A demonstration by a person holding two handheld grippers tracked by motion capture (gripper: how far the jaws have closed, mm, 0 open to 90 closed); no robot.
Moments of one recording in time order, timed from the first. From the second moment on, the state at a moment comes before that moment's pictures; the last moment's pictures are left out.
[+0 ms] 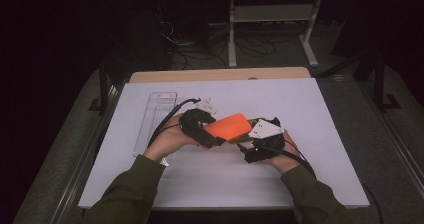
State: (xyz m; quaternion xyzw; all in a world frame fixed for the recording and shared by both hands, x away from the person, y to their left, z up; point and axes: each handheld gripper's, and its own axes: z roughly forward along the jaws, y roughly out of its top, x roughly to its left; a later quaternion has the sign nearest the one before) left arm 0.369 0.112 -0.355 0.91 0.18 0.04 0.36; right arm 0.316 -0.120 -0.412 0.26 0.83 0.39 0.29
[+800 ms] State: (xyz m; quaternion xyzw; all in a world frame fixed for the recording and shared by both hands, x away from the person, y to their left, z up) left arm 0.368 0.112 -0.356 0.91 0.18 0.04 0.37; right arm 0.304 -0.109 -0.413 0.16 0.84 0.32 0.41
